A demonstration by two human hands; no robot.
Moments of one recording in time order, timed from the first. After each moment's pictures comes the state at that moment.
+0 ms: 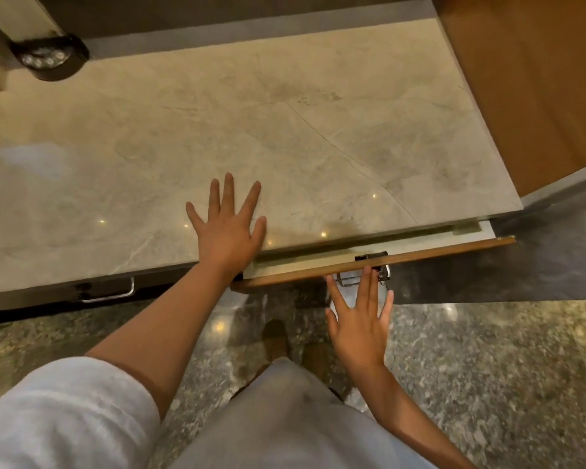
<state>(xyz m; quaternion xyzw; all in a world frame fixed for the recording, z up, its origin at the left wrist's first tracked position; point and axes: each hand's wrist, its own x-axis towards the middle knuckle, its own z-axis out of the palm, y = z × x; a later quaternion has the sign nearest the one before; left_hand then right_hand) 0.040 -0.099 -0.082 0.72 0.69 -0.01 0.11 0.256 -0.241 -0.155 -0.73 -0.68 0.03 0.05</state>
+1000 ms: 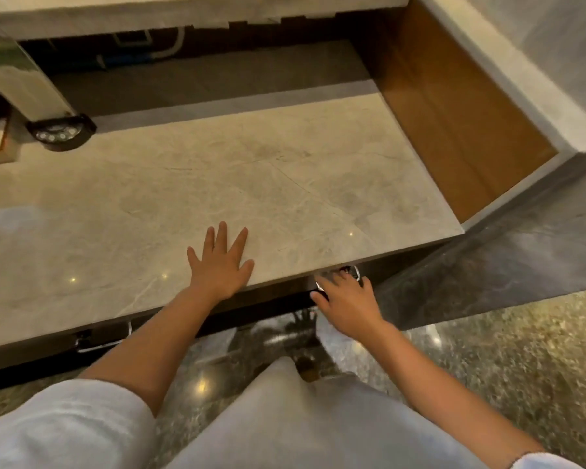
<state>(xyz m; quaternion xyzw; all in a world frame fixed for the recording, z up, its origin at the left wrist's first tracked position) 0.033 -0.093 -0.050 0.72 0.65 -0.10 0.21 0.266 -0.168 -0.051 -0.66 -0.72 0.22 -0.09</state>
